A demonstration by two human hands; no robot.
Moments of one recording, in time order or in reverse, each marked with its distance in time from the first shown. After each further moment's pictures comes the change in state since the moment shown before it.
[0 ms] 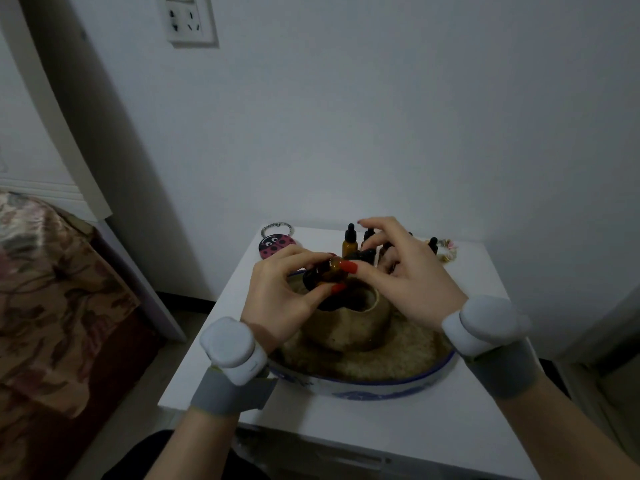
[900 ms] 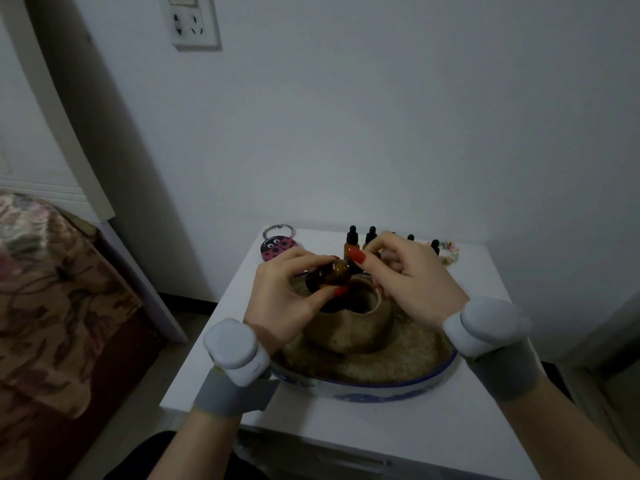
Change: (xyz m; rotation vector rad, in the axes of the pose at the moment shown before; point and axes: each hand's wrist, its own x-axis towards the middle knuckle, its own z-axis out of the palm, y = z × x) left_hand 0.000 0.003 0.000 0.008 -0.004 -0.015; right_hand -0.001 -0.005 -0.003 -0.031 -0.038 0.056
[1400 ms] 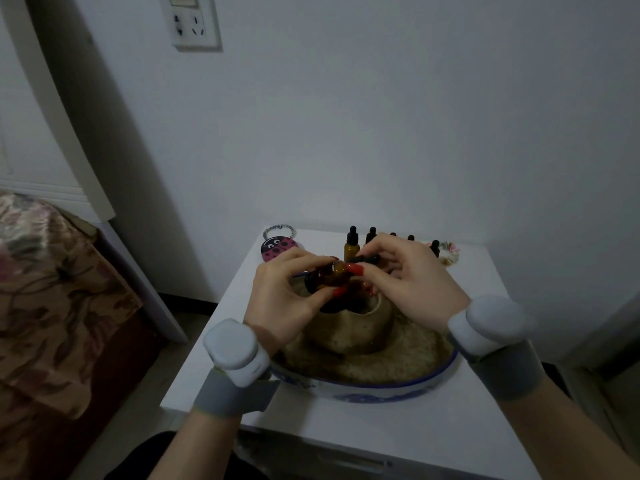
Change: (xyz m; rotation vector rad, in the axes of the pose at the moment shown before) left_hand -0.001 -0.002 0.000 -0.005 0.015 0.003; right_hand 0.002 0.005 0.002 0.031 -0.021 -0.061
